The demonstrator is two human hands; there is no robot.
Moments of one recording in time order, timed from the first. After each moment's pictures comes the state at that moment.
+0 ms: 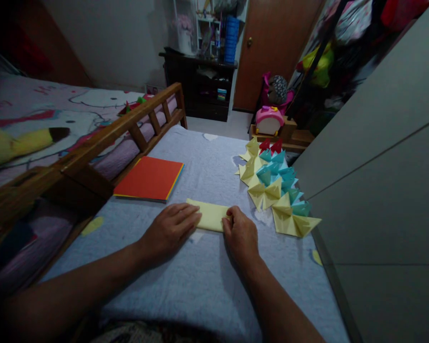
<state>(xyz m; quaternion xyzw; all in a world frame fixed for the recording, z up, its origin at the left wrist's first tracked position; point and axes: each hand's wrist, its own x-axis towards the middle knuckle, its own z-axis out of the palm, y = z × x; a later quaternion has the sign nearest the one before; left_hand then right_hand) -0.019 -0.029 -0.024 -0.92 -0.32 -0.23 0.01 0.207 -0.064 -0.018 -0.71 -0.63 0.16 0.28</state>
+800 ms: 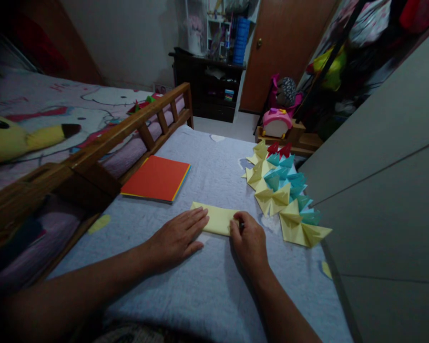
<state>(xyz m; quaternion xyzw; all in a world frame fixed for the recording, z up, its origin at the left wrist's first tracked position) -0.019 -0.034 -0.028 -0.94 -0.32 -0.09 -0.06 0.211 -0.064 -0.012 -0.70 -0.60 0.20 0.32</state>
